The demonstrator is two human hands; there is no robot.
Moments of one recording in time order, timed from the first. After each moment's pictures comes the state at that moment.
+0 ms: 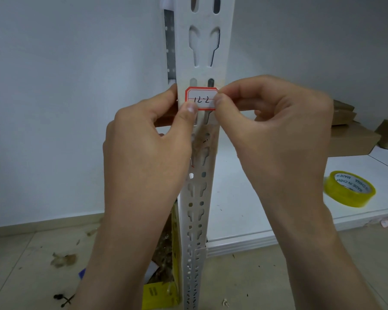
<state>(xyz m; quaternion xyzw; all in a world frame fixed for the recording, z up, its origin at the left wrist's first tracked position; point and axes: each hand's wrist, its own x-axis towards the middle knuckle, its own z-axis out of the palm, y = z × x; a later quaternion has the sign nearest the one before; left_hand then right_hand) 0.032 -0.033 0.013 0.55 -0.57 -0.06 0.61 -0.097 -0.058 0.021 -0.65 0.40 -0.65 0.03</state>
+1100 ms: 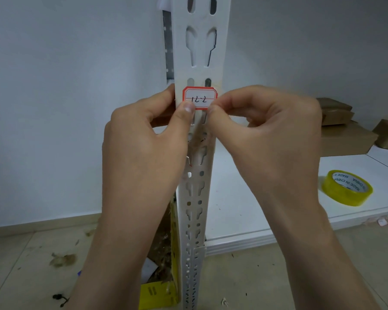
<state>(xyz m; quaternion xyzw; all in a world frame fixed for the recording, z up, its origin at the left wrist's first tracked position) 0.032 -0.033 0.013 0.55 -0.56 -0.08 0.61 -0.099 -0.057 0.017 -0.65 0.40 -0.64 0.06</state>
